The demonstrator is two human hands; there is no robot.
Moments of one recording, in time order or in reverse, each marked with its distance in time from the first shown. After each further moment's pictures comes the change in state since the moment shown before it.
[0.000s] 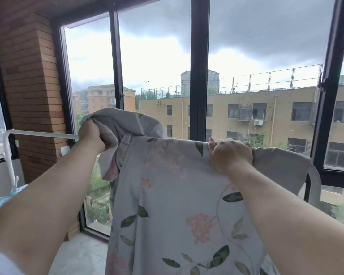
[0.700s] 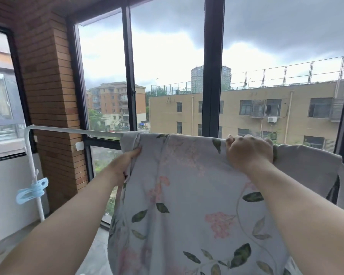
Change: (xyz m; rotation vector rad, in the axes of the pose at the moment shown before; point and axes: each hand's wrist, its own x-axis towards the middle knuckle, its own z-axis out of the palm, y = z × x) left_hand -0.035 -0.086 -0.049 0.464 -0.513 -0.234; right_hand 0.004 -0.001 0.005 -0.035 0.064 0.021
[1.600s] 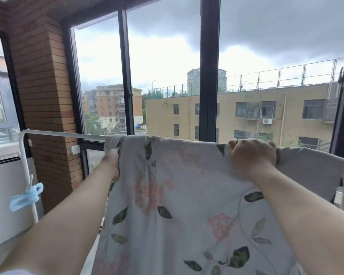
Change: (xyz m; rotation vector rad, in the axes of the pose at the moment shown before) left_hand 0.065 0.010 -0.044 -0.162 0.274 -0.066; right_hand -0.006 0.005 -0.004 -0.005 0.019 0.068
